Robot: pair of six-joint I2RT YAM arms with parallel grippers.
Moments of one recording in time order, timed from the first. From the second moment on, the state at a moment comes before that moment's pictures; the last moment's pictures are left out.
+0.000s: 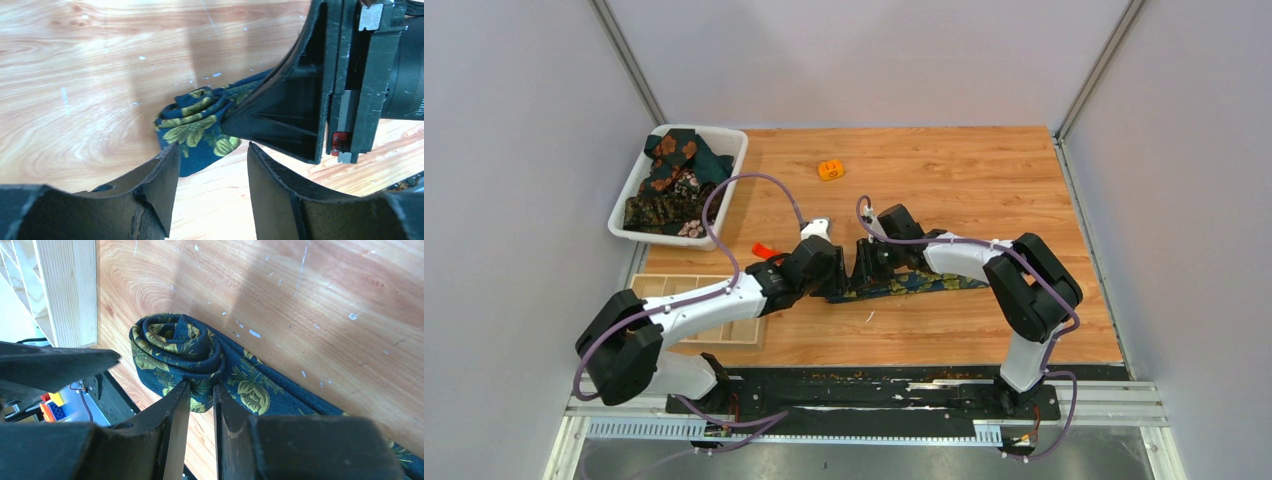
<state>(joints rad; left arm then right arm) -0.87 1.34 0.75 -0.18 -0.22 -0.76 0.67 1.80 1.00 -0.10 -0.51 0.55</state>
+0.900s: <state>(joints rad) -0.70 1.36 0.64 -0.07 -0.03 -0.65 0.67 1.81 1.02 -0.12 -0.51 0.55</state>
